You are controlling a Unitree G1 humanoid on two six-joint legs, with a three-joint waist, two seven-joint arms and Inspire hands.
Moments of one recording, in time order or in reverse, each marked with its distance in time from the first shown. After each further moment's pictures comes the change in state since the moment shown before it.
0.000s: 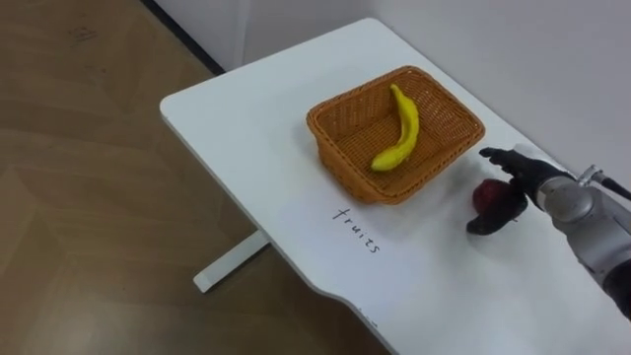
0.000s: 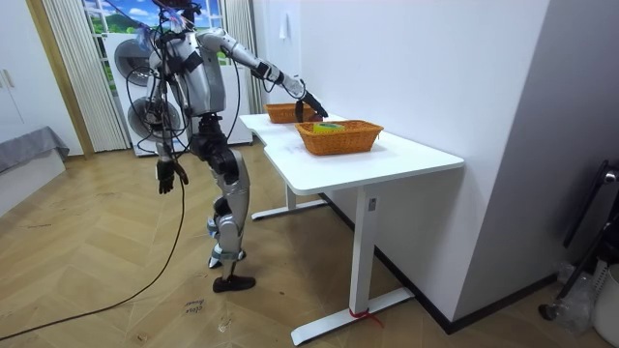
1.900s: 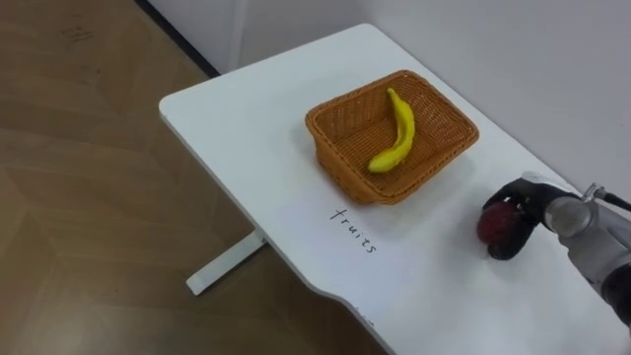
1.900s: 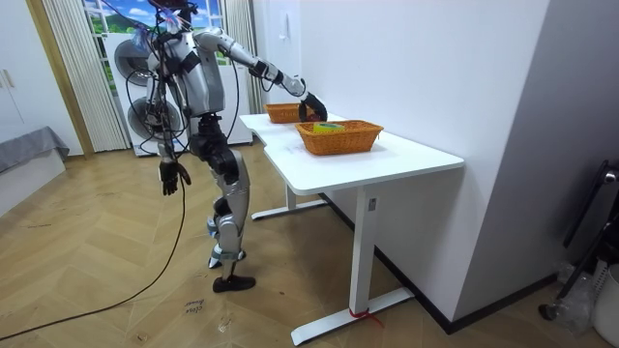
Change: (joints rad) left arm -0.040 0.024 -0.025 0.035 0.000 0.009 -0.026; right arm -0.015 0.018 0.013 0.115 -0.131 0.009 0.032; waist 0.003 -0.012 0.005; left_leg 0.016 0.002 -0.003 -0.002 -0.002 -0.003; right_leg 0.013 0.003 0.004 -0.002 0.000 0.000
